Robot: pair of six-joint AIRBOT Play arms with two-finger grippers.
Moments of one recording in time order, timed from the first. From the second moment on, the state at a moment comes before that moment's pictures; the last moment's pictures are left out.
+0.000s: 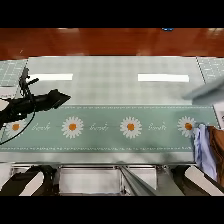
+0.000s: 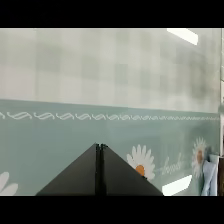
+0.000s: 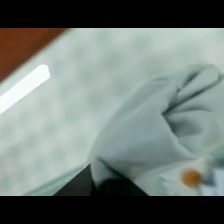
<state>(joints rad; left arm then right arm) 0.10 -0.91 0.63 0.54 -0.89 -1.20 -0.82 -1.09 1.70 -1.01 1.70 1.64</state>
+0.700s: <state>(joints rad) 0.10 -0.91 0.69 0.54 -0.76 -1.17 -1.29 -0.79 1.17 -1.54 1.73 1.66</state>
